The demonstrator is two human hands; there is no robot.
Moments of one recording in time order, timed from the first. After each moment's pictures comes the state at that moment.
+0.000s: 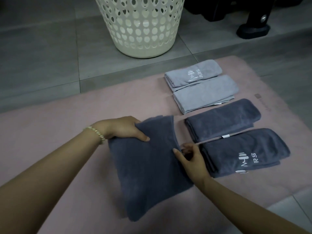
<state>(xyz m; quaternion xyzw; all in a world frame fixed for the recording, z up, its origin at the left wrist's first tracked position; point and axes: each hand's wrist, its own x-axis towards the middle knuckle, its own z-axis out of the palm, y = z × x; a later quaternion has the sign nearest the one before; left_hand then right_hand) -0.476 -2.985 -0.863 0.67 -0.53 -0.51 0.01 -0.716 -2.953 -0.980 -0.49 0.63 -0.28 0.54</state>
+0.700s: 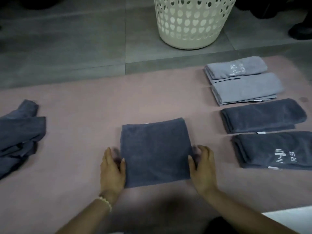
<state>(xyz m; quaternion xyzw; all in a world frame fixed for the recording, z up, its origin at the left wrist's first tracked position) -0.456 -2.733 -0.976 0.89 -0.27 -0.22 0.29 -0.679 -2.862 -0.982 -0.71 0.59 -0.18 0.34</state>
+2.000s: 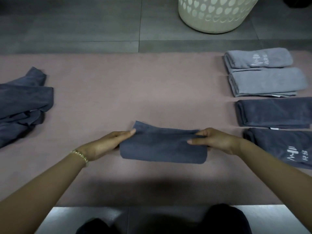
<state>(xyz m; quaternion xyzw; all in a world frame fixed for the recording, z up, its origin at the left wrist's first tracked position) -0.391 -2.737 -0.934 0.64 -0.29 -0.64 0.31 -0.659 -2.940 -0.933 -0.59 0.41 0.16 0.67</state>
